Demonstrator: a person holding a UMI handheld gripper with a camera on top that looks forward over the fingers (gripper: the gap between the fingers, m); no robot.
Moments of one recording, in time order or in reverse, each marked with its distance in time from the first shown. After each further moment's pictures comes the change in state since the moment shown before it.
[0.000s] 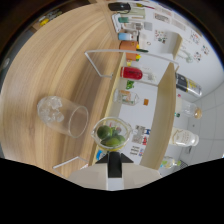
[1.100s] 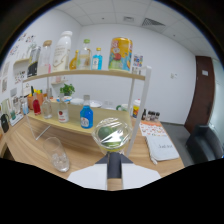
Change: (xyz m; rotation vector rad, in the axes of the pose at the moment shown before) arm -0.076 0.106 -0.056 -0.182 -0.133 1.719
